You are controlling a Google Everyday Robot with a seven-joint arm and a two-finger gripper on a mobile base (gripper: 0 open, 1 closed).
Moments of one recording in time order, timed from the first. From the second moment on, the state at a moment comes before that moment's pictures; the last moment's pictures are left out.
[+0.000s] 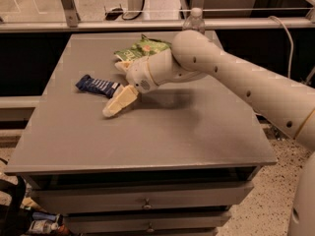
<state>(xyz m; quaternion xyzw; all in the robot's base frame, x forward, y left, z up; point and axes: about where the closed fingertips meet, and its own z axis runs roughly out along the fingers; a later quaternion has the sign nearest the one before) 0.617 0.121 0.830 -0.59 0.61 0.33 0.41</state>
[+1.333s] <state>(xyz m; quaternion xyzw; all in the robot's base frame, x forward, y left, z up) 0.621 0.145 0.819 -0.58 0.60 0.36 0.42</state>
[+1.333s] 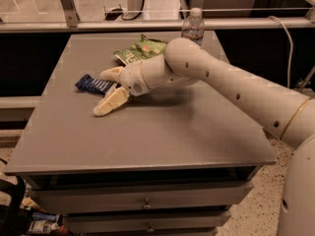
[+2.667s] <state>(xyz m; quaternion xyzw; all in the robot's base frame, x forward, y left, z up) 0.620 0.151 0.833 -0.59 0.59 0.36 0.42</state>
